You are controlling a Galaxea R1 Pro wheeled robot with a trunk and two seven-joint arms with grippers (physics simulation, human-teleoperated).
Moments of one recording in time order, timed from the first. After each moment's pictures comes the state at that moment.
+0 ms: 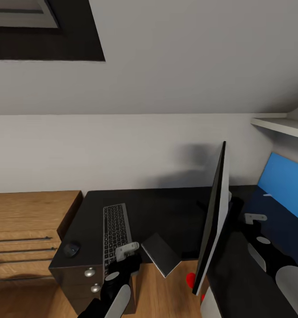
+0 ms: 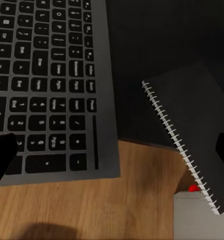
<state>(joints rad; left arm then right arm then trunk) -0.23 -0.12 -0.48 -1.30 0.59 0.37 0.71 -0.75 -0.34 0.18 -0.39 -0.30 -0.17 -0.05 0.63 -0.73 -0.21</state>
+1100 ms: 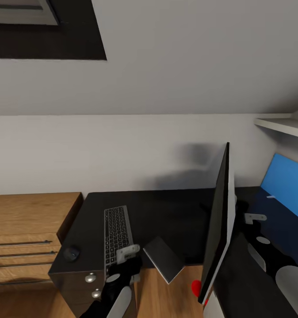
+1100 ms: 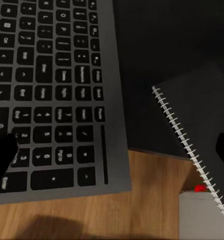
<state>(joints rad) -0.23 -0.13 -0.48 -1.27 0.59 0.37 0.70 -0.75 -0.34 0.19 -0.39 -0.30 -0.17 -0.05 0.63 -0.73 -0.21</state>
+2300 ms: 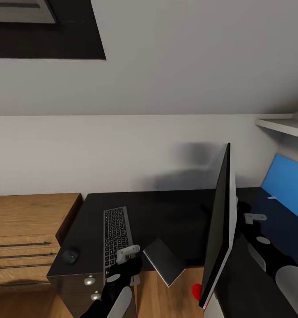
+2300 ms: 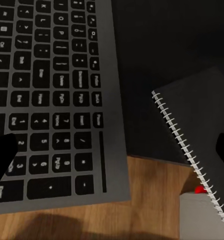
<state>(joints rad) -0.23 -0.13 -0.48 -1.26 0.59 0.37 0.70 -0.75 -0.34 0.19 -0.39 -0.29 -0.17 -0.05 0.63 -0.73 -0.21</state>
